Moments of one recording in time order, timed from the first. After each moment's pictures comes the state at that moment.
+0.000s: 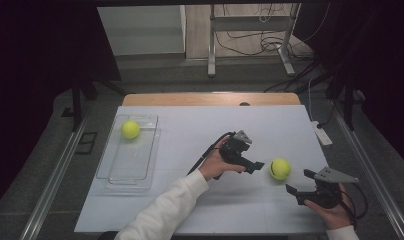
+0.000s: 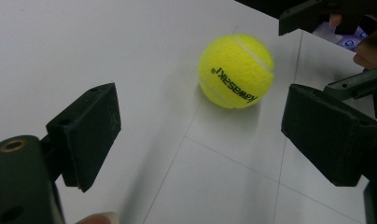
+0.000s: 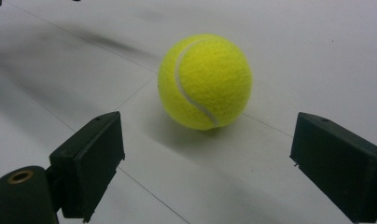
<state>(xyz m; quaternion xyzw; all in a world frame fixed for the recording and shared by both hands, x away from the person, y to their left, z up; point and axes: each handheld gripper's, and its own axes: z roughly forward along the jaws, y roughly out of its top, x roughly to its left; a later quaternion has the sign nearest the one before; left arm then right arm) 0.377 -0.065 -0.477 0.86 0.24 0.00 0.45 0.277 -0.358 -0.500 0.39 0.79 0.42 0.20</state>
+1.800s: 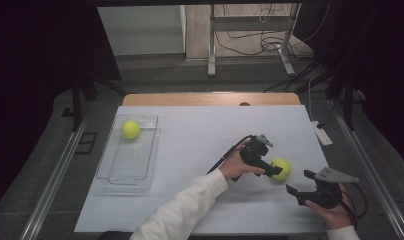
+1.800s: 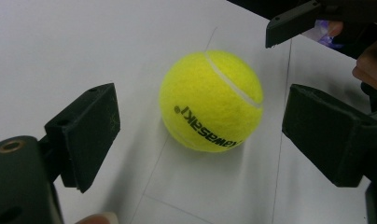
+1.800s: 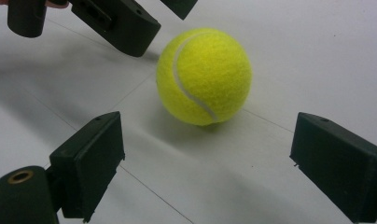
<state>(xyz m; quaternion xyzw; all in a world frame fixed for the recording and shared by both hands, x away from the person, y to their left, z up) 0.386 -0.123 -0.491 0.87 0.22 -0.04 0.43 0.278 -0.360 -0.502 0.39 0.79 0.42 0.20</state>
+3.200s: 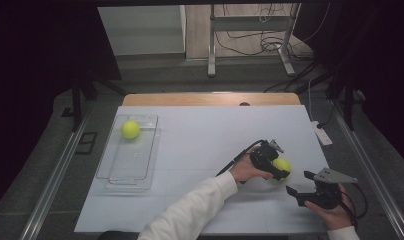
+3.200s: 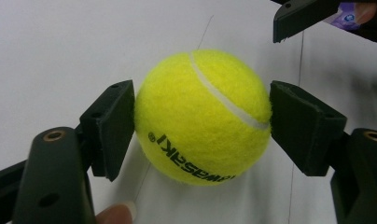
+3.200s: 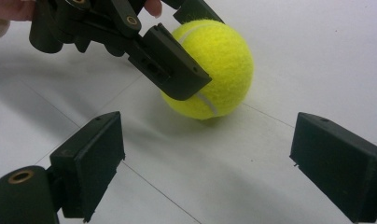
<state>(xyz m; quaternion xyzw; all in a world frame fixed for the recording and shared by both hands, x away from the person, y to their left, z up) 0.383 -0.154 -0.503 0.89 0.20 -0.02 0.40 0.277 -0.360 -0.504 0.39 0.80 0.41 0.20</state>
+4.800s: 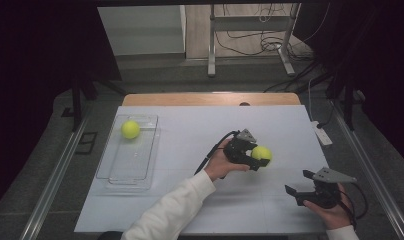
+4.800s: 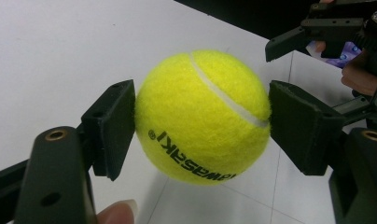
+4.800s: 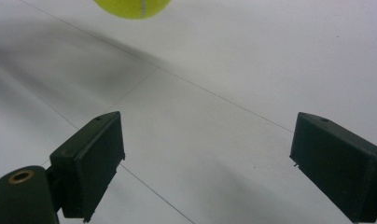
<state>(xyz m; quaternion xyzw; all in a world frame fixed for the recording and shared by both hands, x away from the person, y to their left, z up) 0.375 -0.069 -0.469 0.85 0.24 0.01 0.47 0.278 -0.357 -0.502 0.38 0.80 0.42 0.20</state>
